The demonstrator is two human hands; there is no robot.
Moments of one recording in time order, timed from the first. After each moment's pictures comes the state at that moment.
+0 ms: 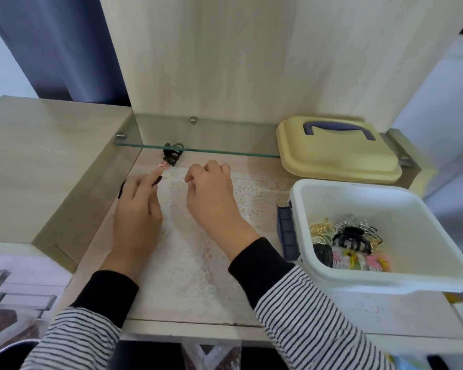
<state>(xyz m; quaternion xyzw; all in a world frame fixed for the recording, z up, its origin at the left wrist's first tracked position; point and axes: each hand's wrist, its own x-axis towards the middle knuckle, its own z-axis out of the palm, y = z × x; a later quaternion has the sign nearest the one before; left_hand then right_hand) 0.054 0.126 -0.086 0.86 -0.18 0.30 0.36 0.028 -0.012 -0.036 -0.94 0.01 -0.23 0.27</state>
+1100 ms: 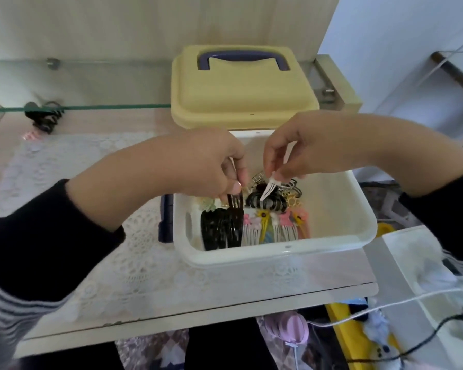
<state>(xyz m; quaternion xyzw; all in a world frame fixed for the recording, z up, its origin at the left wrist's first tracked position) -0.018 -0.104 0.038 0.84 -0.37 -0.33 0.20 -0.091 -0.277 0.060 -0.95 -0.01 0.20 0.22</state>
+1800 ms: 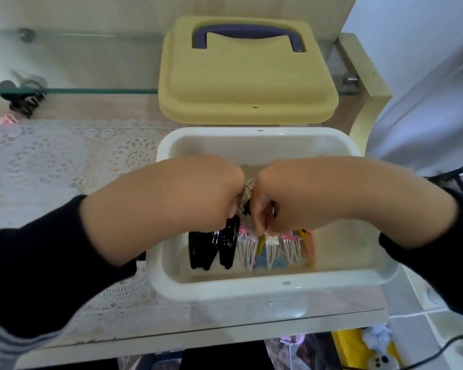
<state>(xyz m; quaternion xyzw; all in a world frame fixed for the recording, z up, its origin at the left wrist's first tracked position) -0.021 -0.127 0.008 0.85 -0.43 -0.29 -0.03 -0.079 -0.261 0.015 -0.93 -0.10 0.34 0.13</state>
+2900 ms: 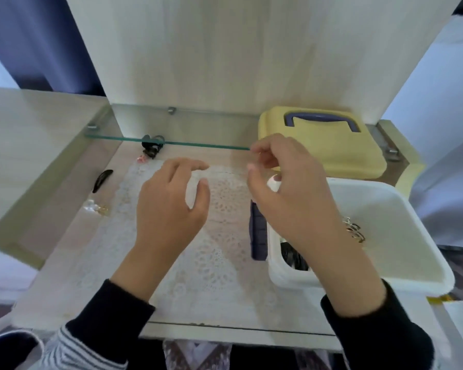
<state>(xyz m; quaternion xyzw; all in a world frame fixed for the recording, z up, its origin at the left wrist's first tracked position) 0.002 0.031 -0.032 0.87 -0.25 0.27 0.33 -0.072 -0.126 0.037 -0.90 0.01 -0.27 0.33</state>
